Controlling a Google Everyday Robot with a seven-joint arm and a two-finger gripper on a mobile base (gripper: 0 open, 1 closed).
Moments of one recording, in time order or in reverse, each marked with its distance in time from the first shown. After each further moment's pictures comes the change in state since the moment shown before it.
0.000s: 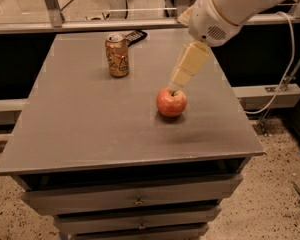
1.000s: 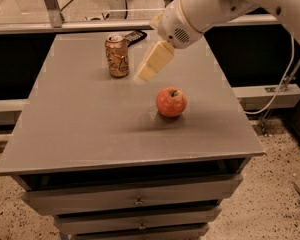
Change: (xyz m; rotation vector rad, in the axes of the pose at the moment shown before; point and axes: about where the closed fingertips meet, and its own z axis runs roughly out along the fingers) arm -0.059 -0.011 0.061 -0.086 -0.219 0.070
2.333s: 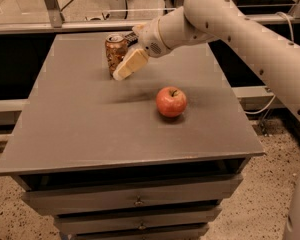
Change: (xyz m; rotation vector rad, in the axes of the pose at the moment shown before) arm -0.006 -0.062 0.099 0.046 -0.203 0.039
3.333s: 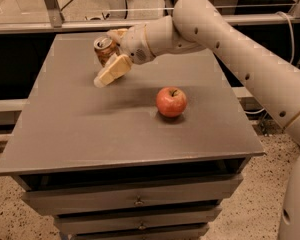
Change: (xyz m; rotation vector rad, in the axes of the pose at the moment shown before) arm -0.037 0.050 0.030 -0.182 -0.196 -0.042
